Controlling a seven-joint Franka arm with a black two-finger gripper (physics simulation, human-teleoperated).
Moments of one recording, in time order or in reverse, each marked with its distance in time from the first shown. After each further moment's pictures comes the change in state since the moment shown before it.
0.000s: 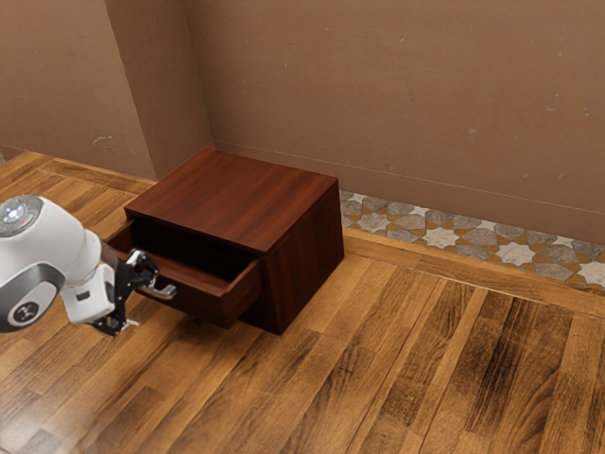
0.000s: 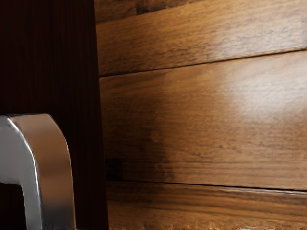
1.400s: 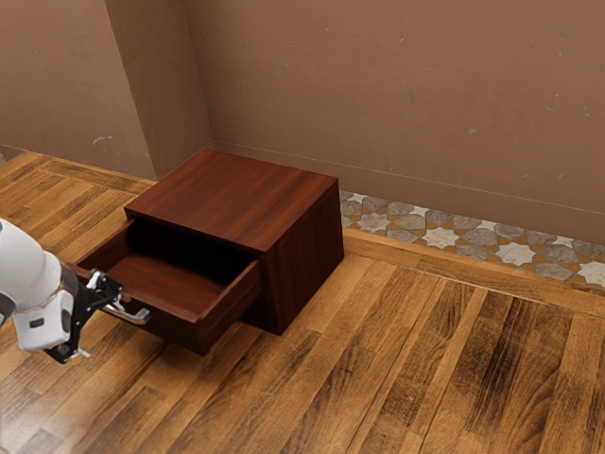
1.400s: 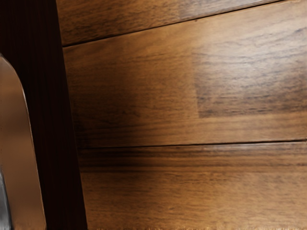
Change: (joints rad) arm -0.001 0.327 0.121 -0.142 0.296 -0.259 -0.082
